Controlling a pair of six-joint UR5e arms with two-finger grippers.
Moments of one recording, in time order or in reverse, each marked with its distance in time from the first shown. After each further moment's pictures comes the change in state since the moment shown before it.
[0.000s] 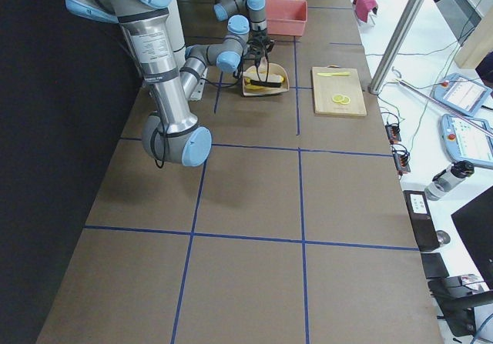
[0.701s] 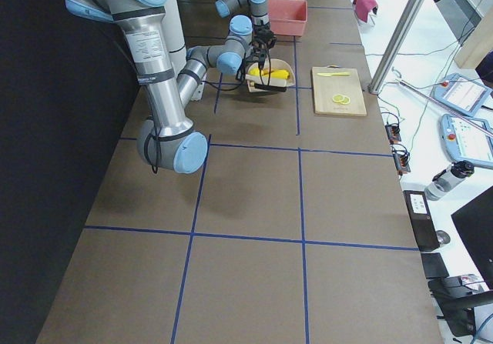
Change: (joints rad) left arm -0.220 0.087 -0.108 -0.010 -0.243 -0.069; right arm 0.163 -0.189 0.086 -0.007 0.067 -0.054
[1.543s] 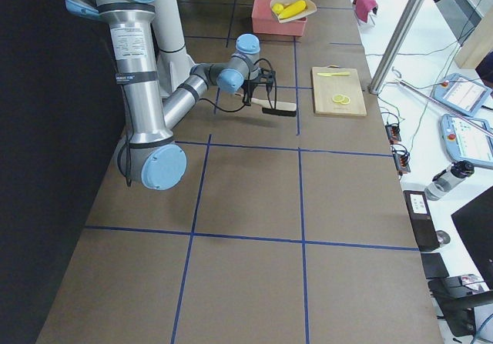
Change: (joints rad) left arm -0.410 0.472 -0.265 0.006 -0.198 0.180; right arm 0.025 -0.060 -0.015 0.002 -0.008 -0.077
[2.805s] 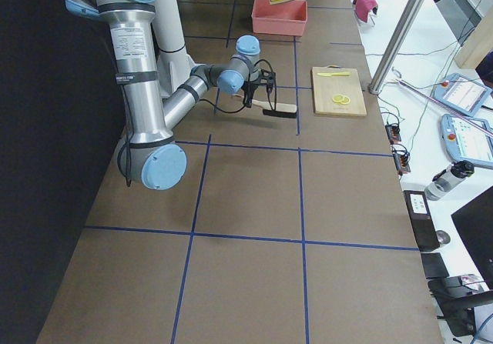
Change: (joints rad) left arm -0.230 0.107 0.130 0.013 0.413 0.853; right arm -0.005 -0.002 -0.012 0.003 -0.022 0.003
